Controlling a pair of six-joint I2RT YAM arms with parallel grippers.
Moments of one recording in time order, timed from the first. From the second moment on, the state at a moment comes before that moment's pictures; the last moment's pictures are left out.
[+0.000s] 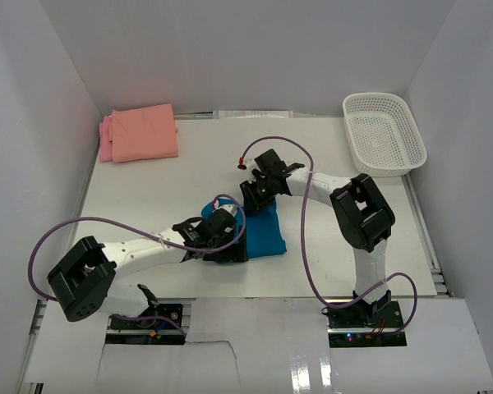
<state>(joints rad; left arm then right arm) -0.90 1.34 0.67 -0.34 -0.02 -0.77 0.66 2.01 1.36 -0.38 -0.41 0.07</state>
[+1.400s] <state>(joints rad) -0.63 1.44 0.76 -0.10 -0.17 -0.40 0.60 1.74 1.13 -0.37 -0.33 -0.02</state>
